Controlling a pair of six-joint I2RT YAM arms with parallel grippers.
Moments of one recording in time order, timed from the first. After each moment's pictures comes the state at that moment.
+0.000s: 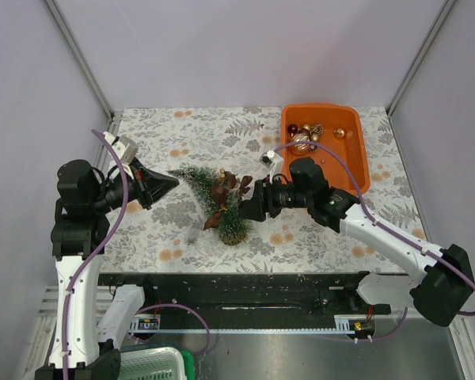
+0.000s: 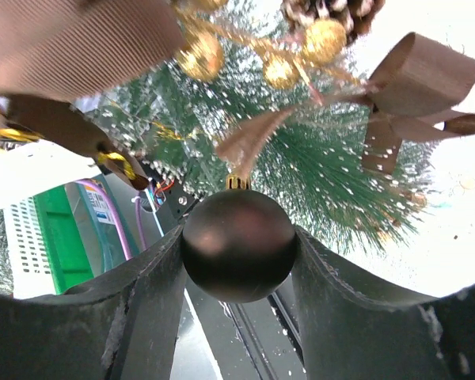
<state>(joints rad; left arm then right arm) 0.03 0.75 1.11 -0.59 0.95 -0.12 0.73 1.21 0.95 -0.16 -0.53 0.49</state>
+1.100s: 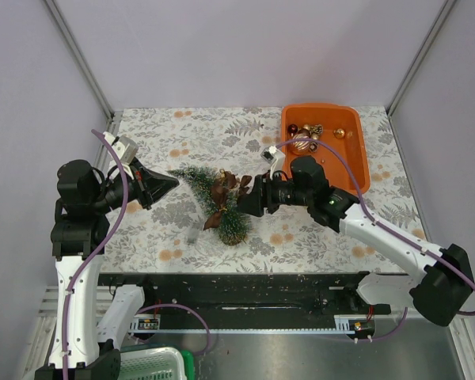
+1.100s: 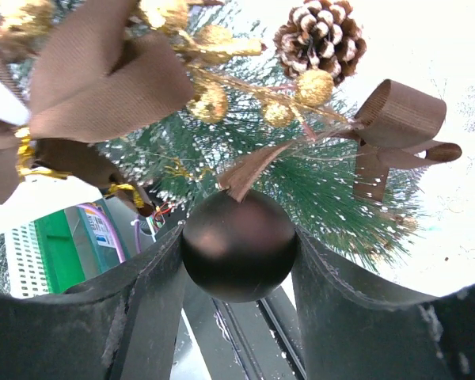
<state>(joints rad) 0.03 0.75 1.11 -0.59 0.95 -0.12 0.73 1.23 0.94 -0.10 -0.50 0.52</state>
